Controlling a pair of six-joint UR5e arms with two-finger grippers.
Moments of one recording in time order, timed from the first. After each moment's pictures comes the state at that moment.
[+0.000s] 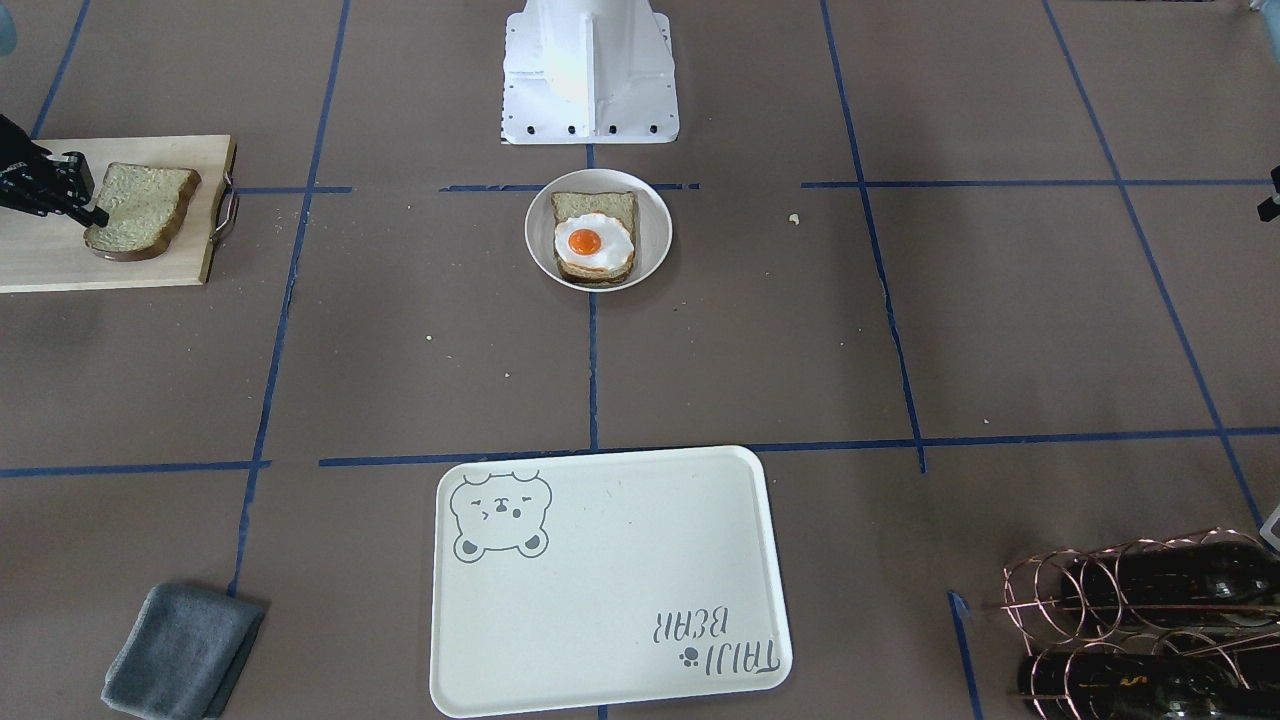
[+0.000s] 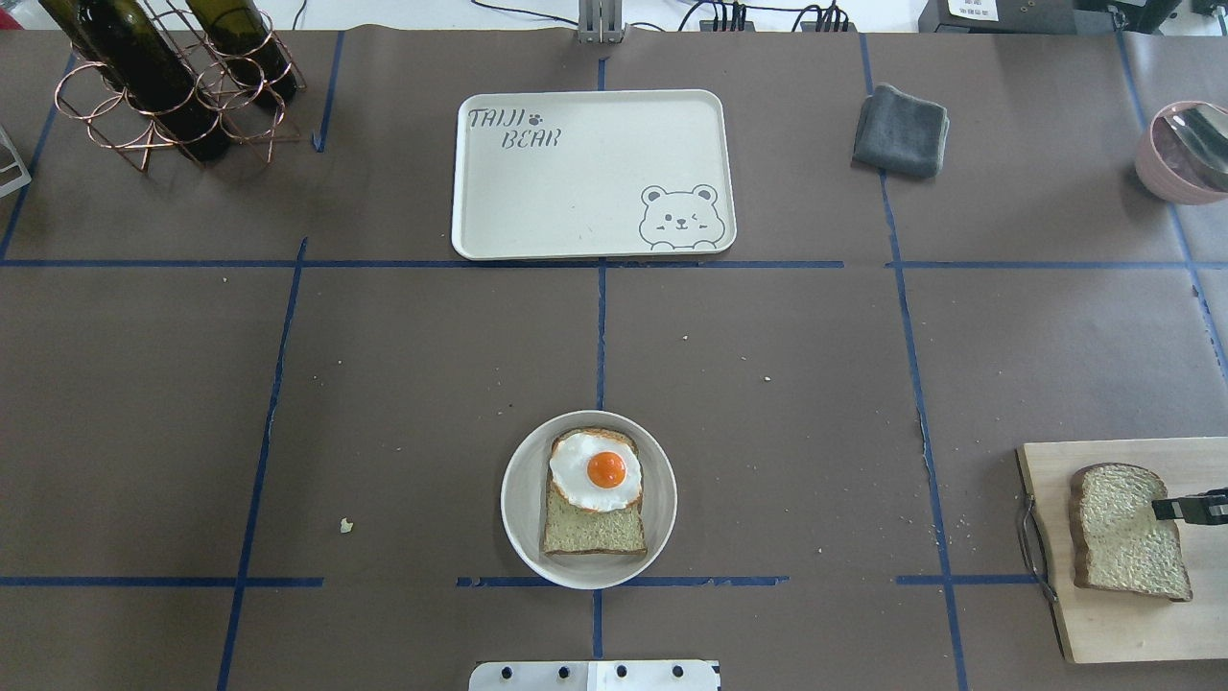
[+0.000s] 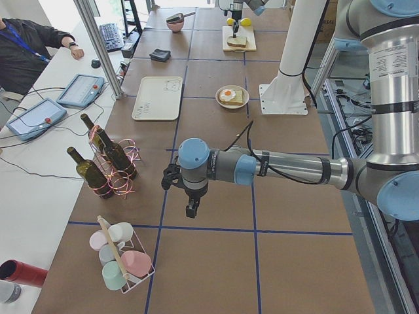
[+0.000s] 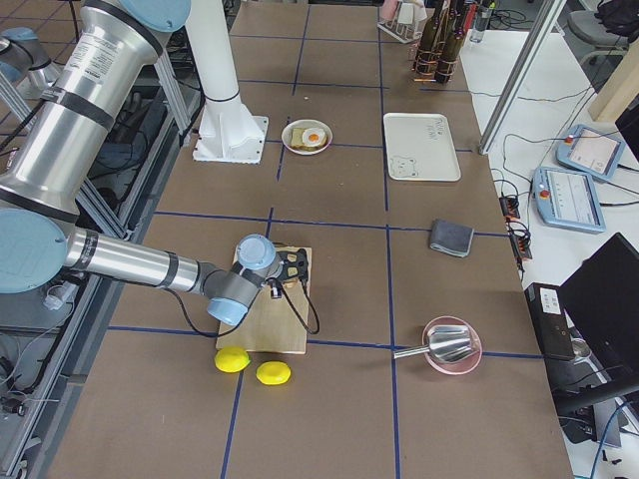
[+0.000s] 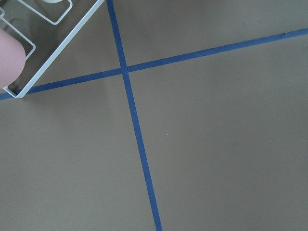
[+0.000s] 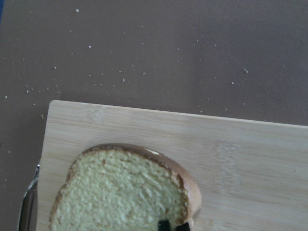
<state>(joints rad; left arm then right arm) -1.49 -1.42 -1.82 -1.62 -2.37 0.07 0.81 -2.04 1.63 -0.24 2.20 0.98</state>
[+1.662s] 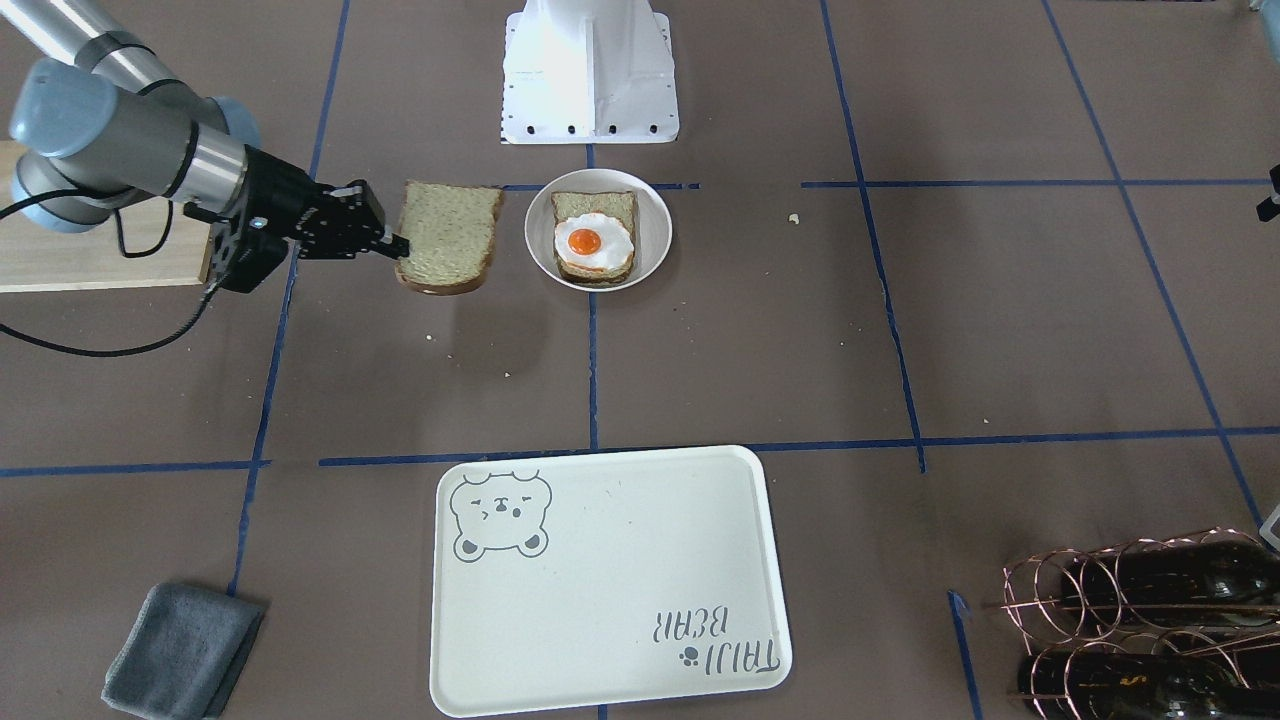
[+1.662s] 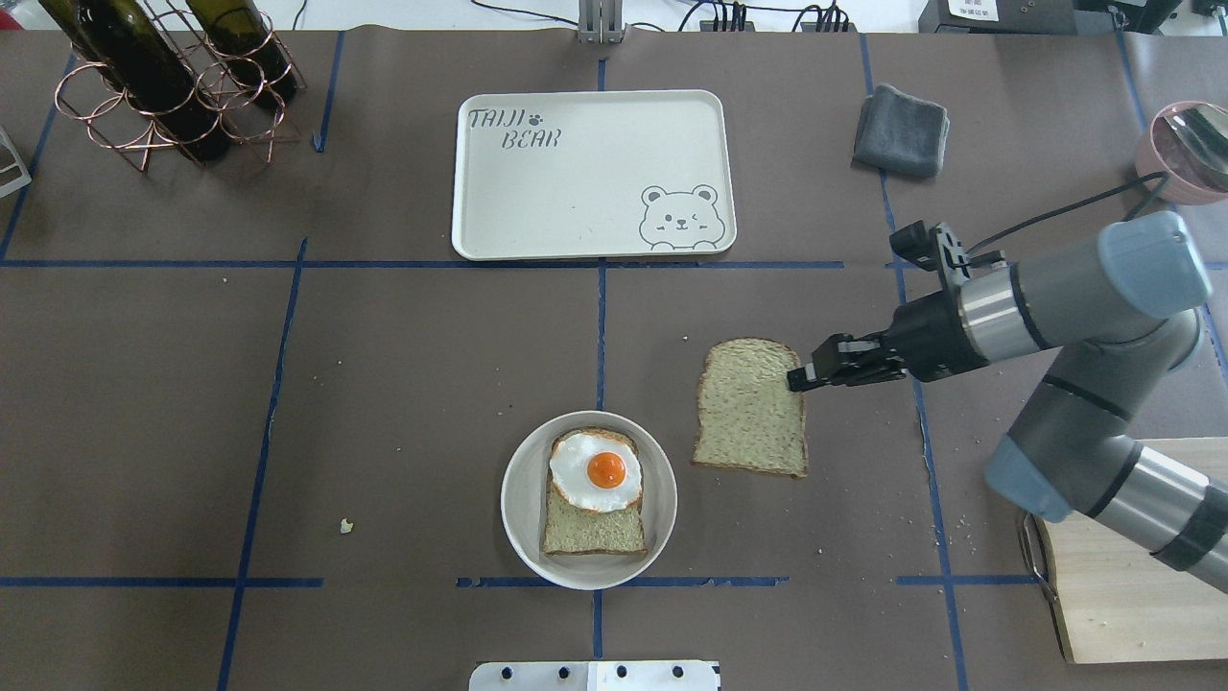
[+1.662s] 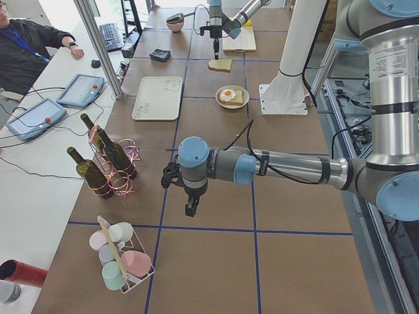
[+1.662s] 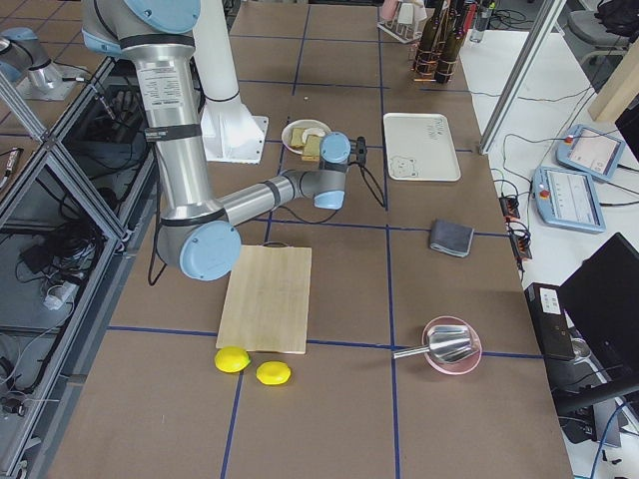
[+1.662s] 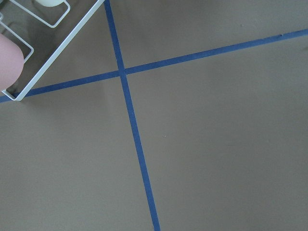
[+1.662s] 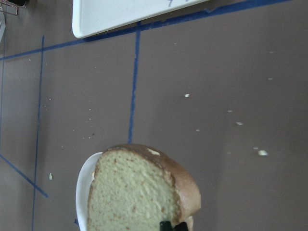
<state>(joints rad) -1.49 -1.42 -1.82 -1.62 -2.38 0.07 0.68 -1.33 1.66 -0.42 2.27 1.43</state>
